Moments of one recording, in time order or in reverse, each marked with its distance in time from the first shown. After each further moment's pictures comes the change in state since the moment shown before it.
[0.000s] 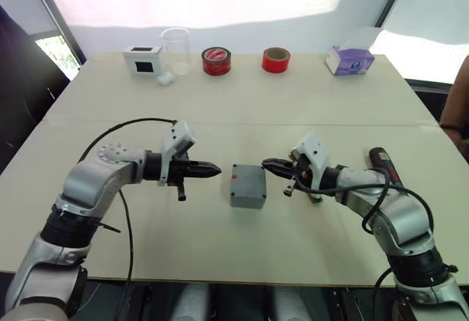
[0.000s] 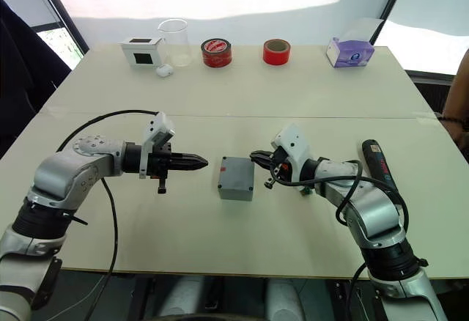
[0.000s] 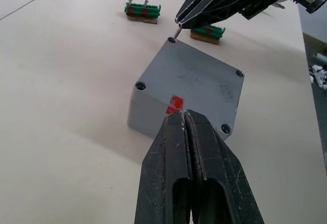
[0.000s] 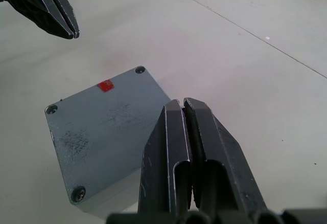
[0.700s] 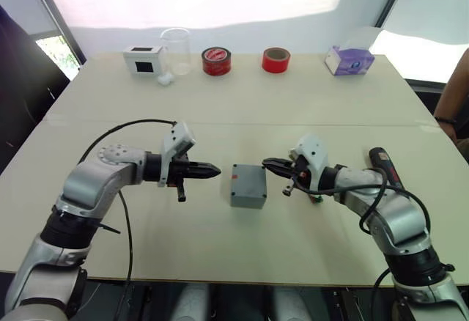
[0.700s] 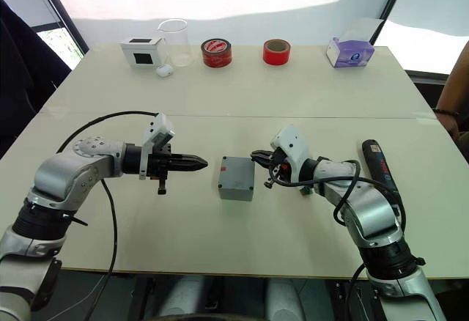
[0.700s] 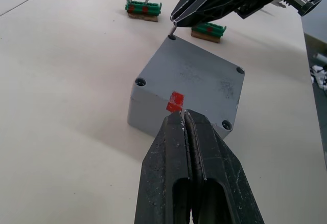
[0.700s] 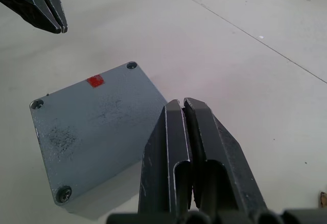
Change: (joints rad) left arm 0.002 0.000 0.000 0.000 0.000 0.000 0.004; right arm -0.001 0.010 0.022 0.026 -0.052 -0.042 0.001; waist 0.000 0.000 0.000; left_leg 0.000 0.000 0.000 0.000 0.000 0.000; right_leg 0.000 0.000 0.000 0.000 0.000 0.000
